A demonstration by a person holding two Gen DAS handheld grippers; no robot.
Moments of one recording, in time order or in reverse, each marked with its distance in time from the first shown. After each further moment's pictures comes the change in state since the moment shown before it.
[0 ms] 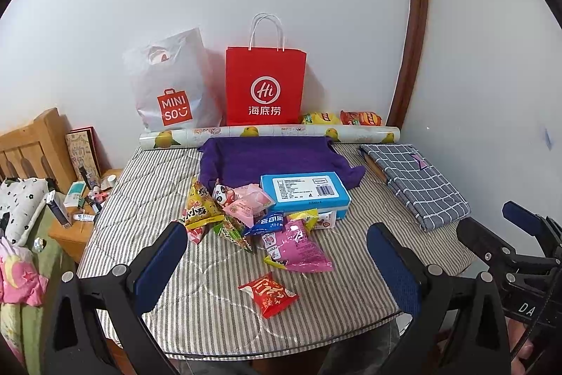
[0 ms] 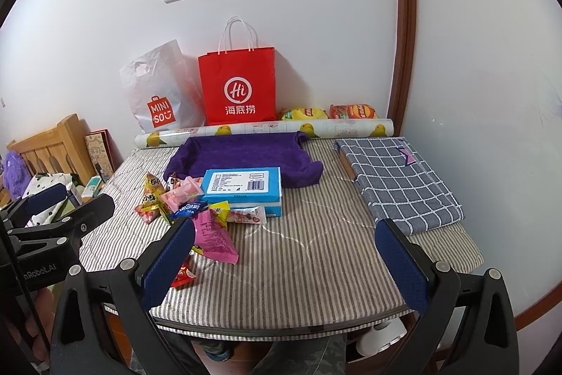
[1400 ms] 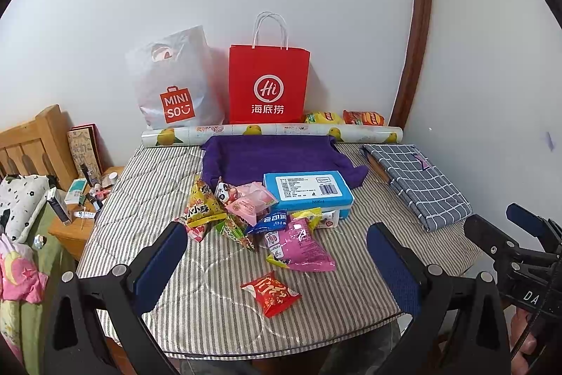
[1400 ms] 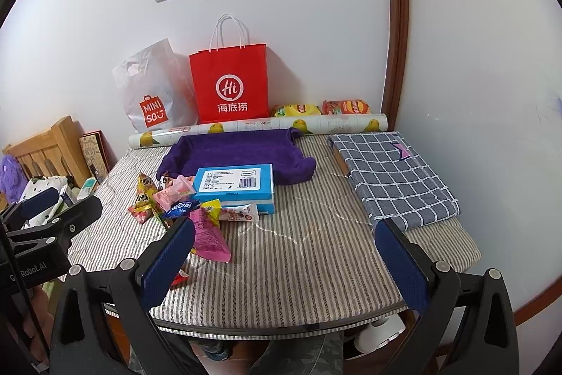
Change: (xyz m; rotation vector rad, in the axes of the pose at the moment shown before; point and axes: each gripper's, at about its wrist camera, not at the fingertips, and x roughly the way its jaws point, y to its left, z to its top) left arm 0.001 0.003 -0.001 -0.004 -0.001 0.006; right arm 0.003 -0.009 0.000 0.024 0.014 -0.019
